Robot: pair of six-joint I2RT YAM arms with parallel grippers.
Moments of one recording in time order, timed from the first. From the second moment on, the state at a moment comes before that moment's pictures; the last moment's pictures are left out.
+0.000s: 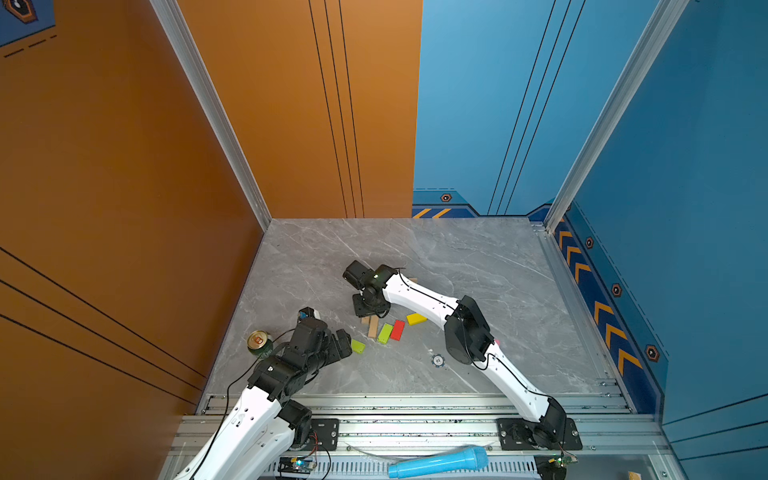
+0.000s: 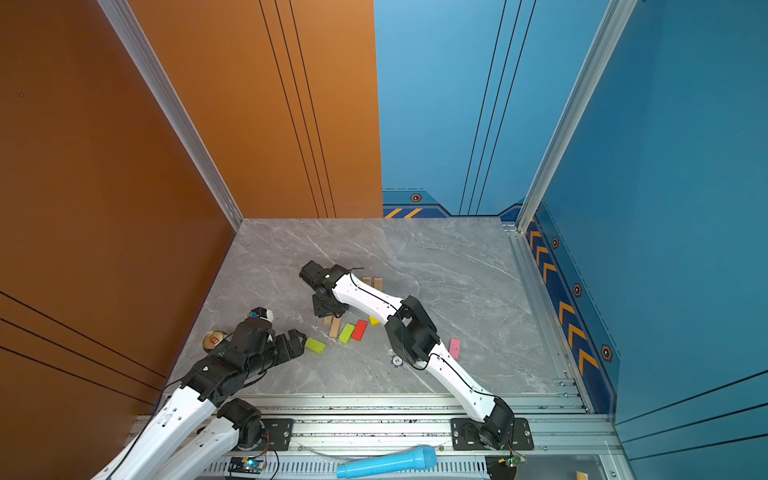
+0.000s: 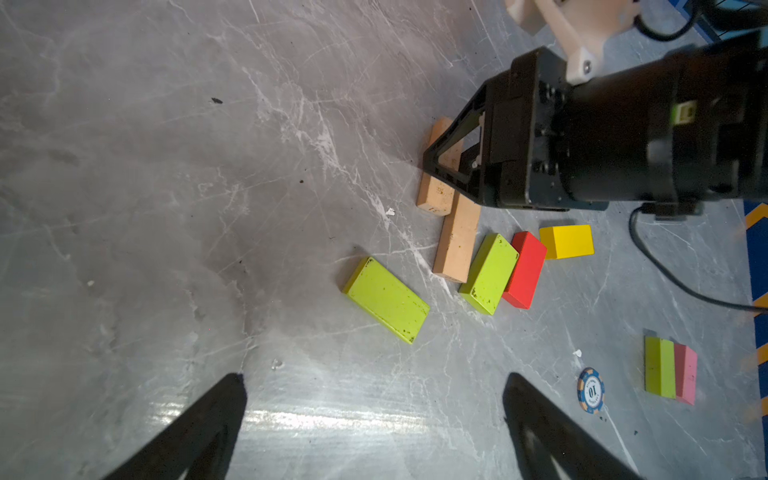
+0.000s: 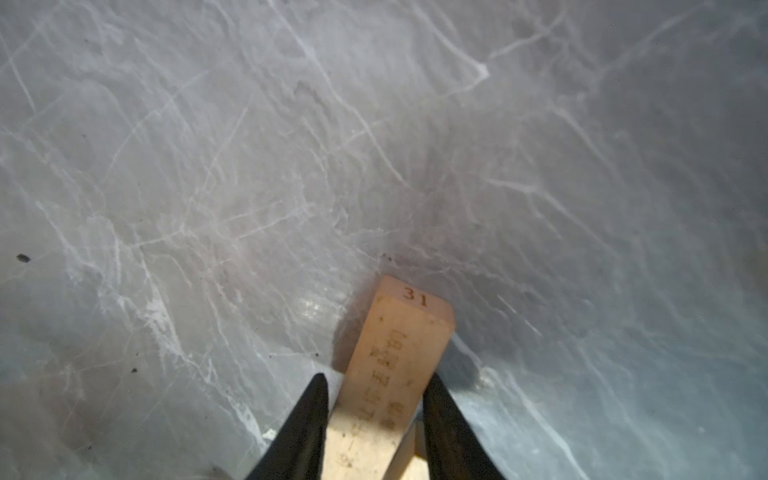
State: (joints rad) left arm -0.43 0.63 0.50 -0.74 -0.07 -0.75; right arm 0.93 2.59 2.41 -1.08 0.00 0.64
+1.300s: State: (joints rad) left arm -0.43 0.65 0.50 -0.73 -0.07 -0.75; right arm 0.92 2.57 2.37 -1.09 0.11 0.62
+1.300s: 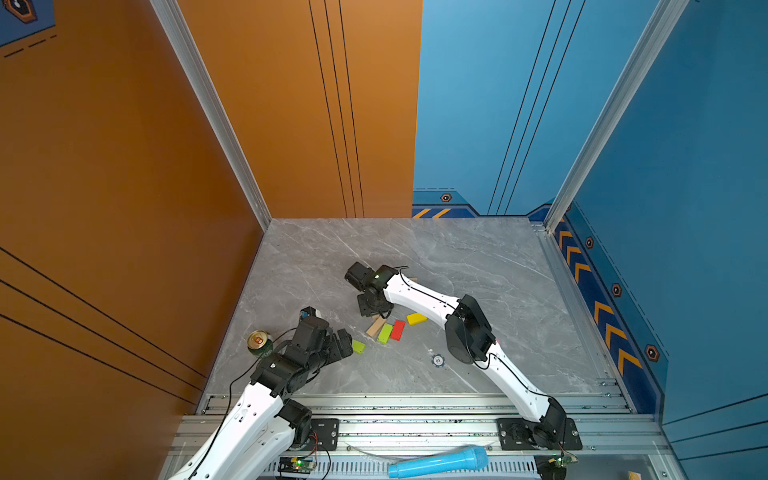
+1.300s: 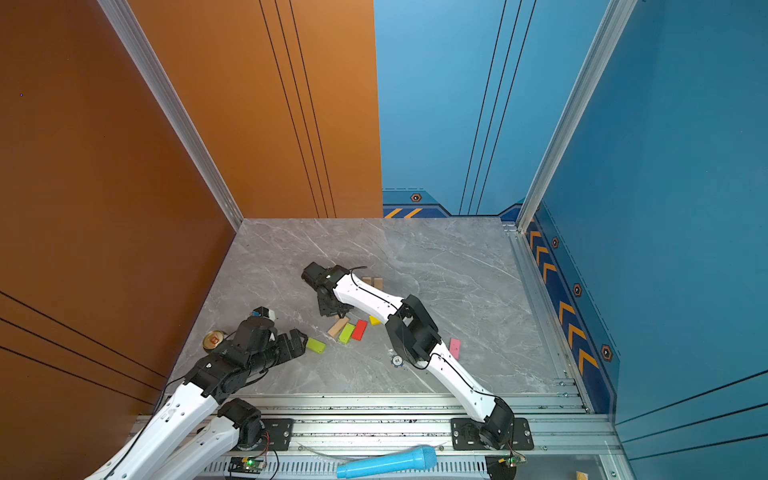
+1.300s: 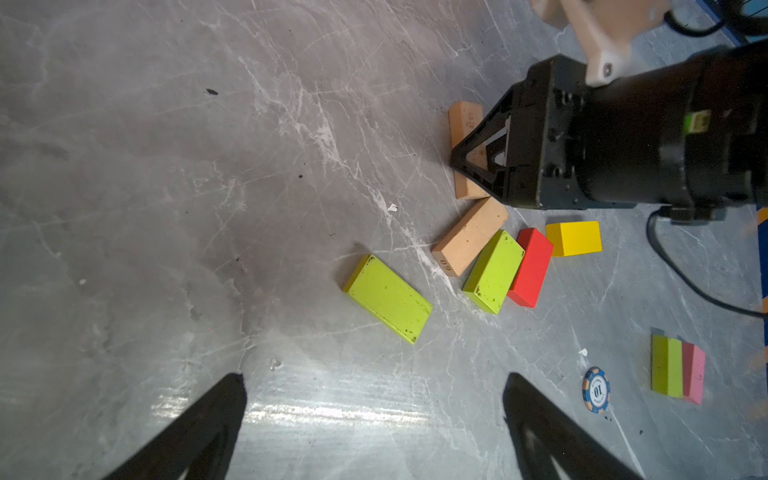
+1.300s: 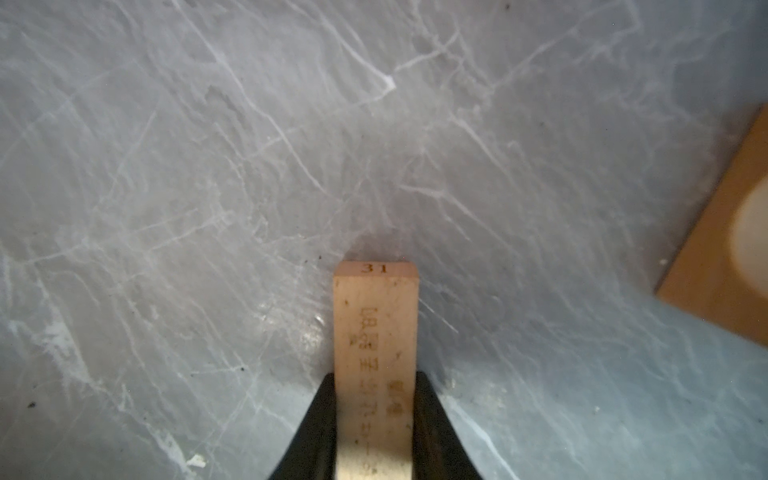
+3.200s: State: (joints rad) left arm -0.39 0.91 0.57 -0.57 0.00 -0.68; right arm 0.75 2.44 2.28 -1.06 0.27 0.75
